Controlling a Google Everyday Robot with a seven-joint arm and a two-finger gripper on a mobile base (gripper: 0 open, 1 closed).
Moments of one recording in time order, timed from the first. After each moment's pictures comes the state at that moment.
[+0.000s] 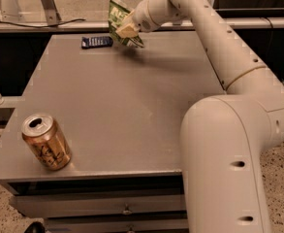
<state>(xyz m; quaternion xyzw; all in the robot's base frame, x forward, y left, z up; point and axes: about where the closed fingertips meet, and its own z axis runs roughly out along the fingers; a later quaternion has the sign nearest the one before) 0.826 0.056 0.901 -0.58 0.65 0.16 0.46</state>
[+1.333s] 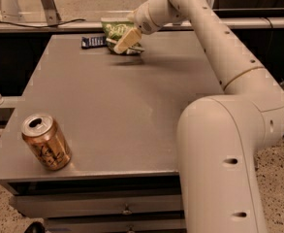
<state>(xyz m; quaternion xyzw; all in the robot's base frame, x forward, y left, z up) 0.829 0.049 0.890 -0.58 0.66 0.16 0.45</state>
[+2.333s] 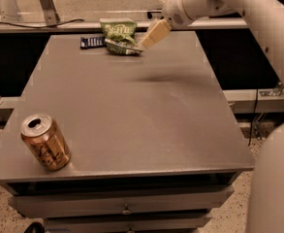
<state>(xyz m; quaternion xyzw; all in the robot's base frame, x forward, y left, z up) 0.757 -0.027 0.951 -0.56 0.67 0.12 0.47</state>
